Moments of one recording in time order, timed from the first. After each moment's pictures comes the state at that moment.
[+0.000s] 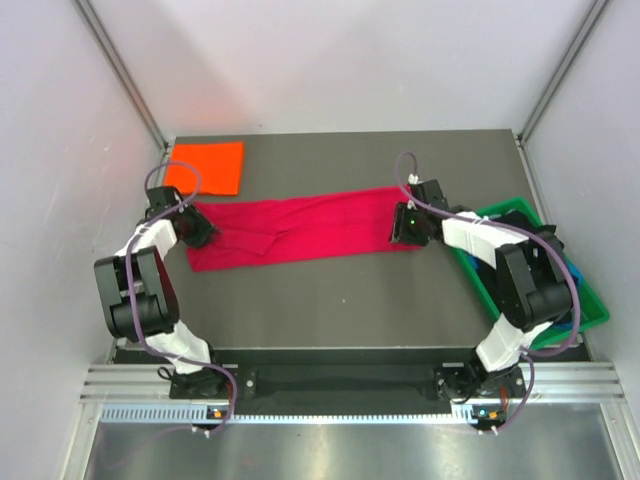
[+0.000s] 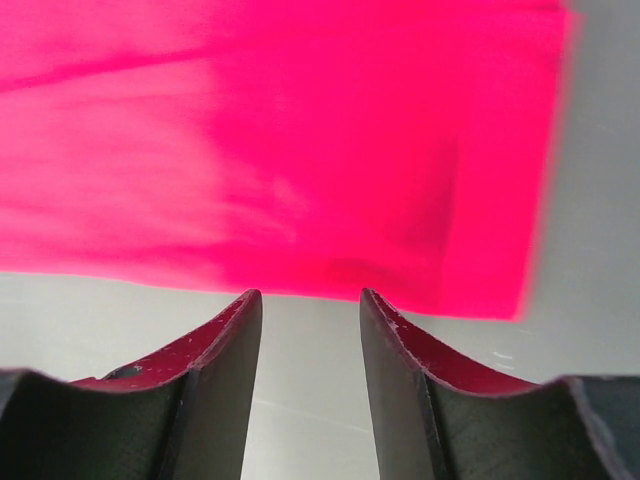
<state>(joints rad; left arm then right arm) 0.28 1.62 0.98 -0.30 0.29 -0.57 0.35 1.68 1.01 -0.29 -0.08 0.41</state>
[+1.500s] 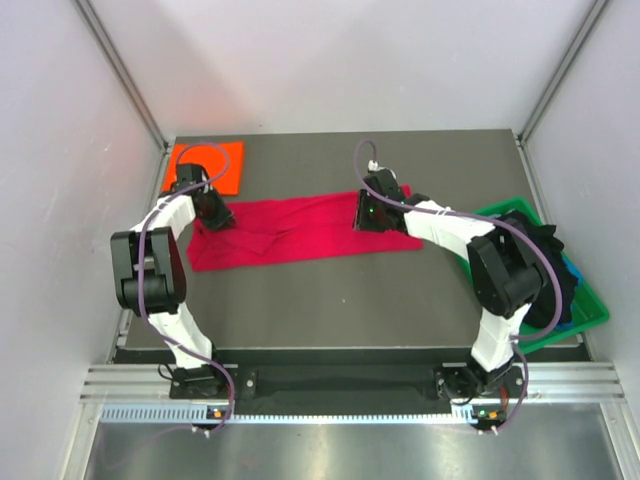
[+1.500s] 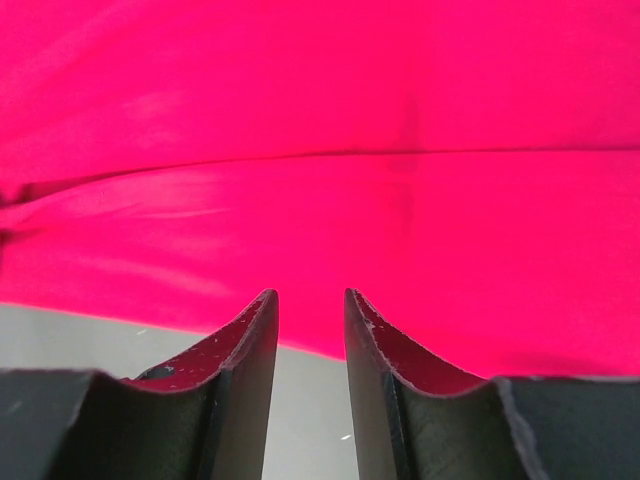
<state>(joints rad) 0.12 1.80 1.23 -0.44 0.21 -0.49 0.57 1.82 1.26 -0.27 0.04 0.57</state>
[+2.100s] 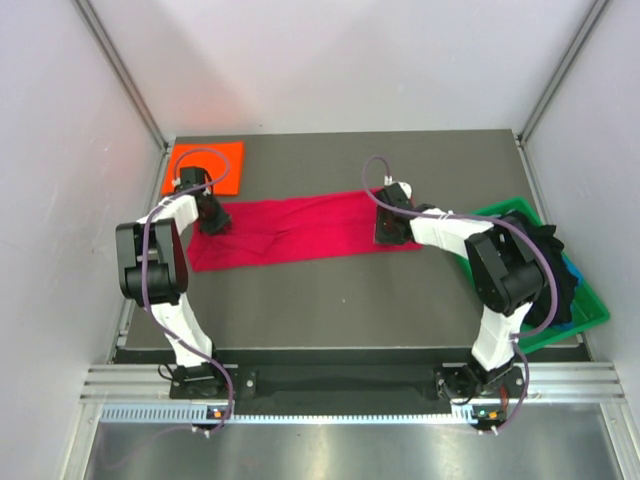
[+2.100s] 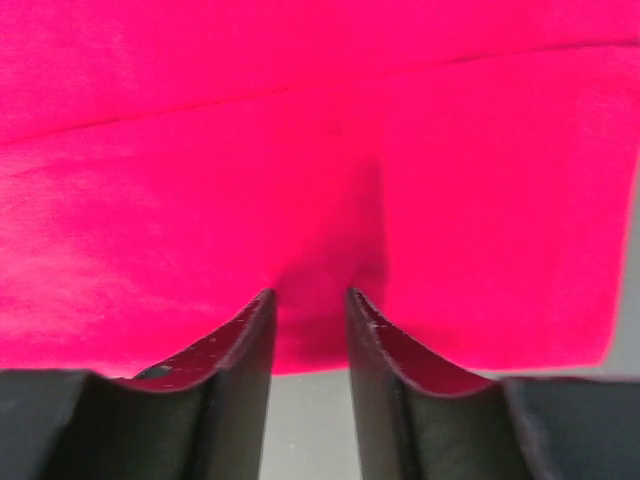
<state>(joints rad) 0.12 1.88 1.23 -0.40 0.07 -0.52 0.51 1.84 1.13 -0.28 0.19 0.52</state>
